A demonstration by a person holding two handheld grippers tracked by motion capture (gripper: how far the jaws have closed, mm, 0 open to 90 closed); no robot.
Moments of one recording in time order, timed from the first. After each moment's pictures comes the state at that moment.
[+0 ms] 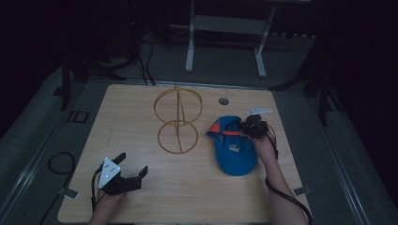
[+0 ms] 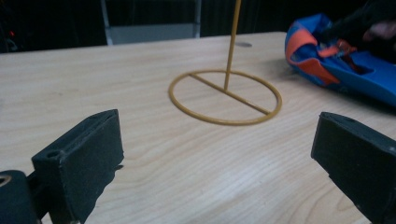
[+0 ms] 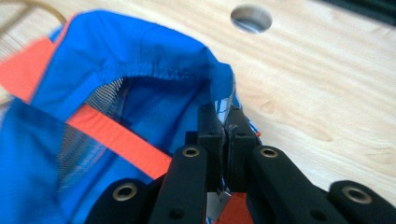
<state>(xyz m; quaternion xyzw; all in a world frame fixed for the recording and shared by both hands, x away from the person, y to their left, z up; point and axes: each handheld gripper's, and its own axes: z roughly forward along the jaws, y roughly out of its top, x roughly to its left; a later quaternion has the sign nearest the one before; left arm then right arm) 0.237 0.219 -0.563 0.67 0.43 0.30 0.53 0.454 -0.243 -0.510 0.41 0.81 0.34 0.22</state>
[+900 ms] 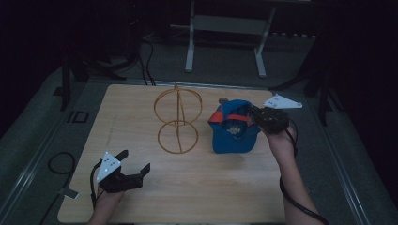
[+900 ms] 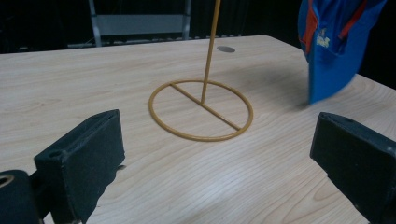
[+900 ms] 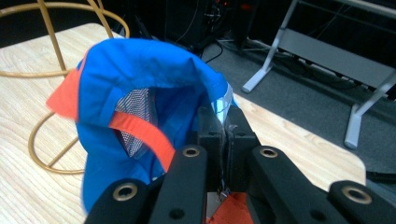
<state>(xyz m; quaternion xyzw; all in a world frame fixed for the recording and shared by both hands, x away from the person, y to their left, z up) 0.229 0.208 -0.513 0.68 0.44 0.27 0.53 0.375 -0.243 -0.383 0.35 0.77 0.44 0.30</state>
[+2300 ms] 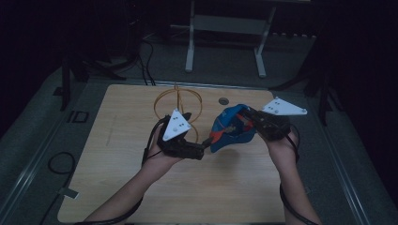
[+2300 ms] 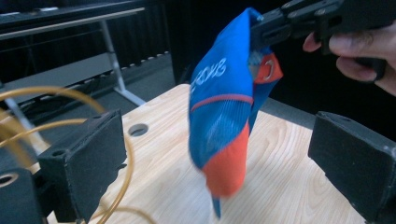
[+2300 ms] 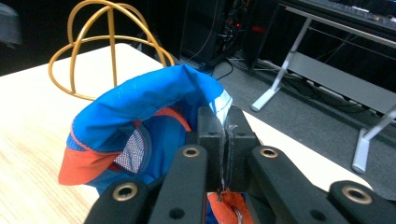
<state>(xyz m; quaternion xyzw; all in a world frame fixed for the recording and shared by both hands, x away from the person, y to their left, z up) 0.286 0.053 -0.379 0.75 0.27 0.25 0.55 0.332 -0.224 -0.354 0.31 0.77 0.46 0.31</state>
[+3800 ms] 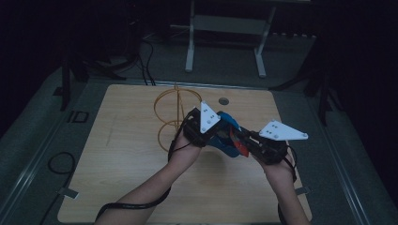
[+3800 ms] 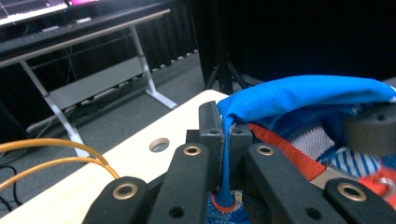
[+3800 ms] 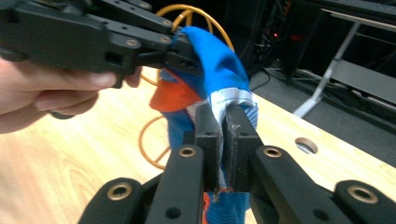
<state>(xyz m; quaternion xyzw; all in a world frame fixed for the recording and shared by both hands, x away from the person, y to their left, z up) 0.309 -0.002 -0.375 0.75 0.28 0.32 0.51 0.278 -0.214 -0.371 0.27 0.77 0.51 0.25</state>
